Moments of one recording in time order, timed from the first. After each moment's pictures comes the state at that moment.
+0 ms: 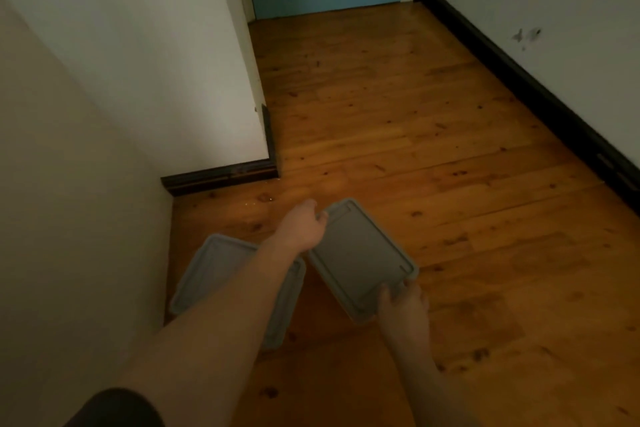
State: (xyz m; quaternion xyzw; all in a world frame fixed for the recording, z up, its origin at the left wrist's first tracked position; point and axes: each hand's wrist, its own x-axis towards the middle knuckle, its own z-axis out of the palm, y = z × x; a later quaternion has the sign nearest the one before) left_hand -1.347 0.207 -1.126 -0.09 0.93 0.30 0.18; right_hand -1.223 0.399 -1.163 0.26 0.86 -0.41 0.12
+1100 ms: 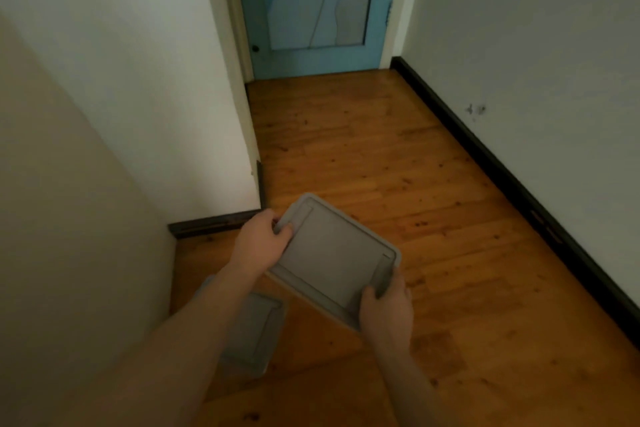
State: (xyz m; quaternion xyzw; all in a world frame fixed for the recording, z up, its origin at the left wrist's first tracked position) left_hand -1.319 0.194 -0.971 -0.12 0.93 0.34 0.00; right_hand -1.242 0.413 -0.997 0.22 0.88 -0.42 0.05
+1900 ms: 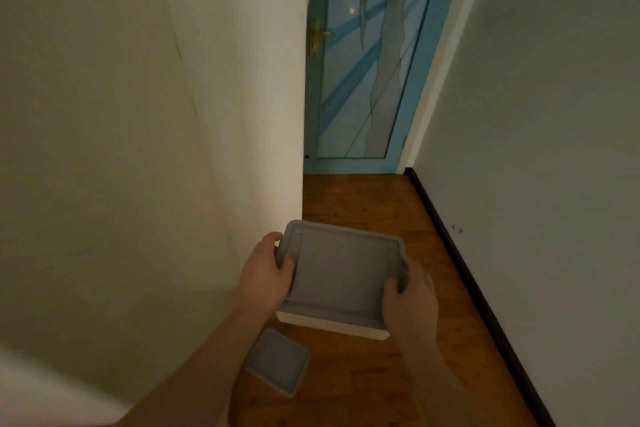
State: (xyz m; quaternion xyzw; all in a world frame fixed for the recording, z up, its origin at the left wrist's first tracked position) left_hand -1.155 0.170 -0.433 -0.19 0.88 0.40 -0.15; right_hand -1.176 0.405 -0.430 0.05 0.90 -0.42 -0.07
